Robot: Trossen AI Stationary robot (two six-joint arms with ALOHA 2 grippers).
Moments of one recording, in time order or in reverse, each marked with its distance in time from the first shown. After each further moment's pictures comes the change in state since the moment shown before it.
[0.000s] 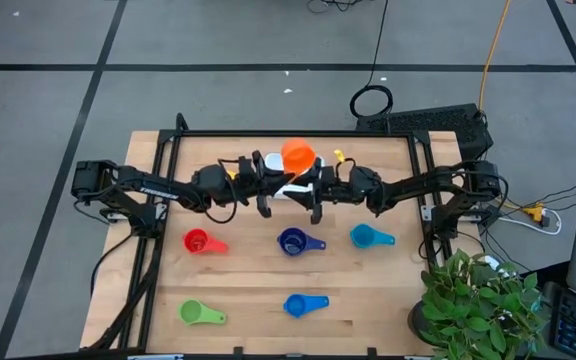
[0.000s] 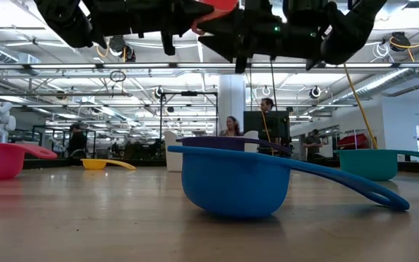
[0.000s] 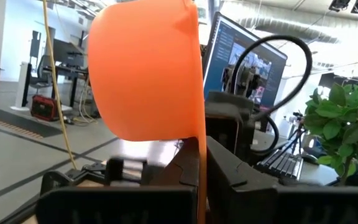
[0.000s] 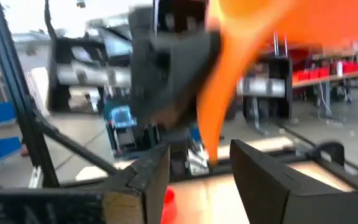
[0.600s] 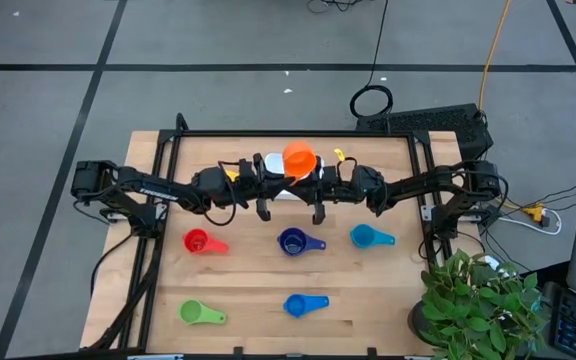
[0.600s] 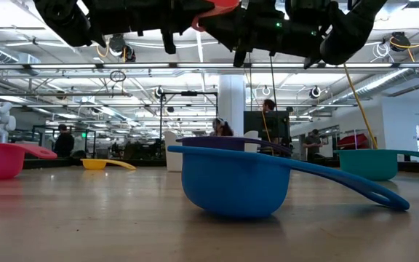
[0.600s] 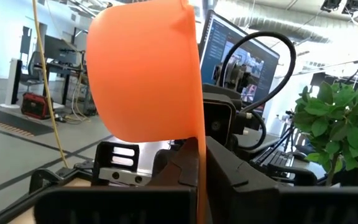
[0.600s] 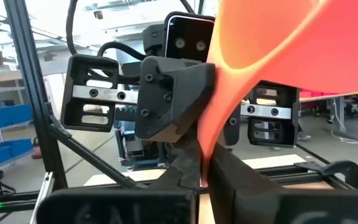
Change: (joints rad) left arm -0.010 0.000 0.000 -0.001 0.005 -0.009; right arm -0.001 0.000 0.000 0.047 -0.056 -0.018
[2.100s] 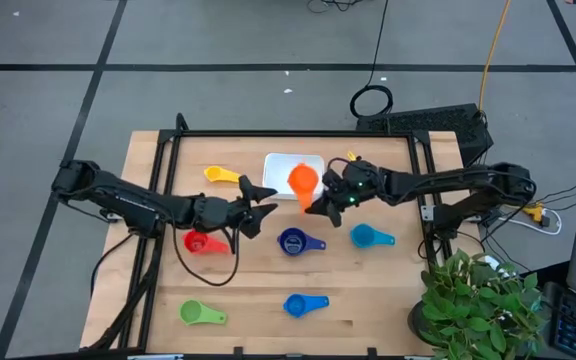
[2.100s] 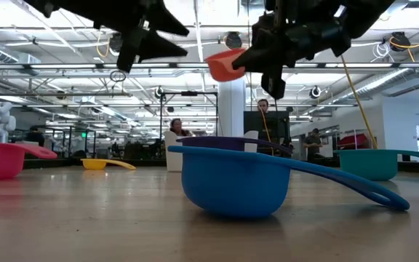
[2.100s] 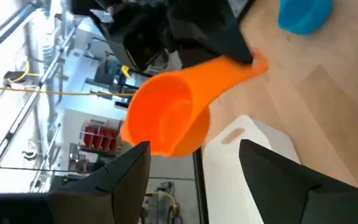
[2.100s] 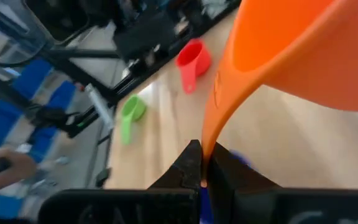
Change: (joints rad) left arm -0.255 -0.169 -0.002 -0.664 -0.506 1.271; right arm -0.045 -0.251 -0.001 -0.882 -0.244 0.443
